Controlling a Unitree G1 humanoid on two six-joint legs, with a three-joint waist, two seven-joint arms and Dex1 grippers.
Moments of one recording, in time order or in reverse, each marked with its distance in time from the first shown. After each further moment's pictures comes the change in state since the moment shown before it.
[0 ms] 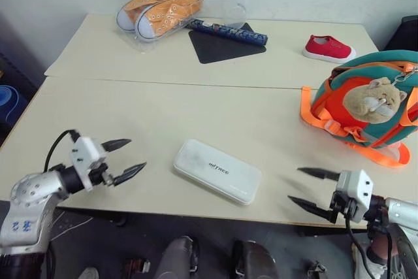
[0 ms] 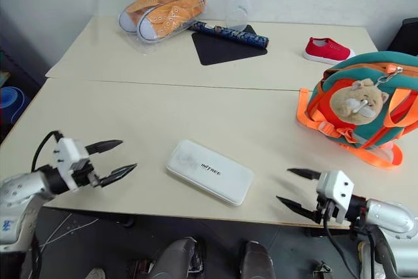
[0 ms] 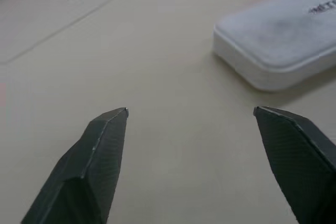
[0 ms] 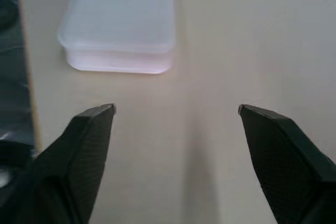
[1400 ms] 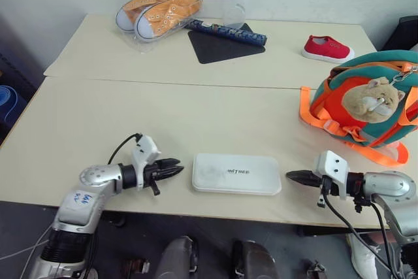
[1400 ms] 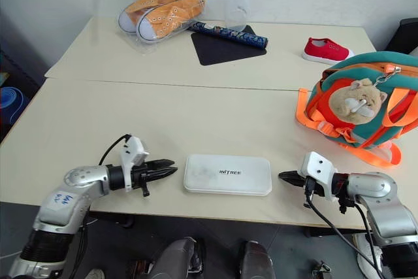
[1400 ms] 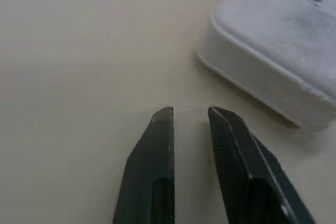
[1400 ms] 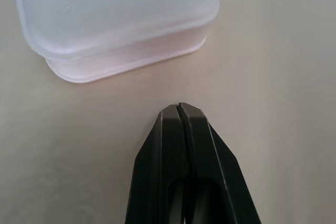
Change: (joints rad) left arm -0.168 -0.108 -0.200 -0.044 -0.064 0.660 0.058; right arm -0.294 -0.087 0.129 0.230 -0.180 0.089 -0.031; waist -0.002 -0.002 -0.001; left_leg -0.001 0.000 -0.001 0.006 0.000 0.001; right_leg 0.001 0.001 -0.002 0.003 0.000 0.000
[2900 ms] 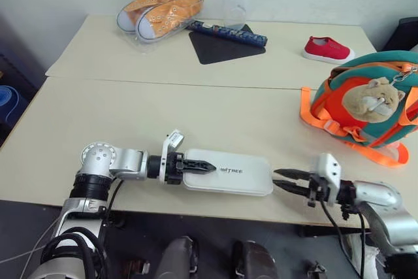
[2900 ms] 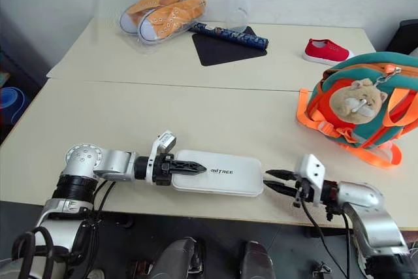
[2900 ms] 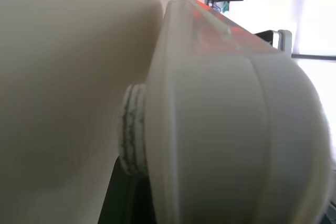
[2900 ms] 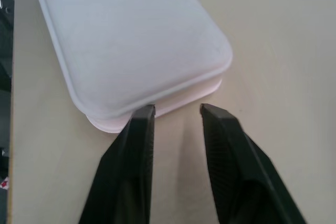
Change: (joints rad) left arm -0.412 -0.137 -0.002 0.573 -1.125 0.835 0.732; right arm 0.094 0.139 -0.066 -0.123 0.177 0.063 -0.007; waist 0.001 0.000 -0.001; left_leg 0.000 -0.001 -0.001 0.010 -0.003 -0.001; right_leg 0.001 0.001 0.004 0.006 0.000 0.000
